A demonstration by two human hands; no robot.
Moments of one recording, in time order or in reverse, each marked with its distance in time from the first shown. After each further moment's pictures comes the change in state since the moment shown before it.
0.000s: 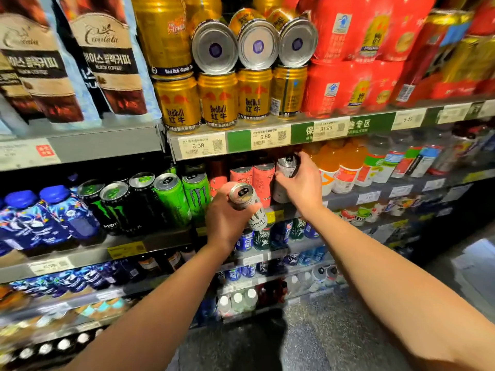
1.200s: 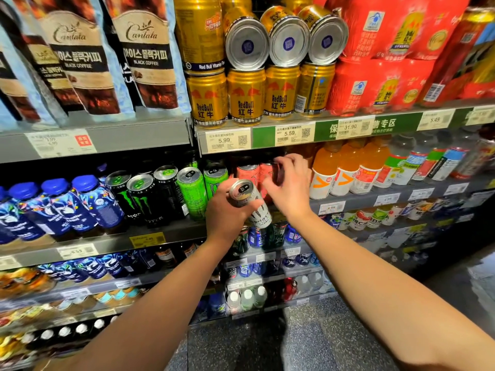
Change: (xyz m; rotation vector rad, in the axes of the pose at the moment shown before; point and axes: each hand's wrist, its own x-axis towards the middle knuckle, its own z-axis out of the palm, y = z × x) left_hand 0.001 -0.011 -0.039 0.030 0.062 -0.006; right_hand -0.034 -0.046 0.041 -0.047 0.048 -0.247
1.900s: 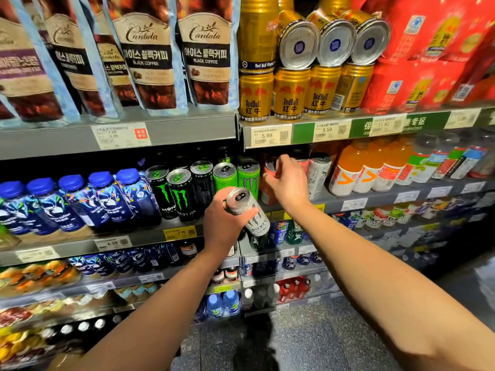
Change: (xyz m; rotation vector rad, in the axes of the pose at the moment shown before) left_hand -0.007 -0.034 -0.082 -0.016 -0.034 -0.021; right_hand -0.005 -0.068 0.036 -0.047 -0.193 0.103
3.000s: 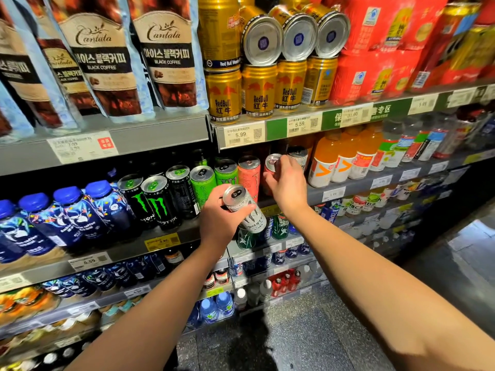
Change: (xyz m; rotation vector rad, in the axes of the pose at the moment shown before) left_hand 0.008 -0.001 0.026 -0.043 -0.088 0.149; right_hand -0.014 0.033 -0.016 -0.076 0.135 0.069
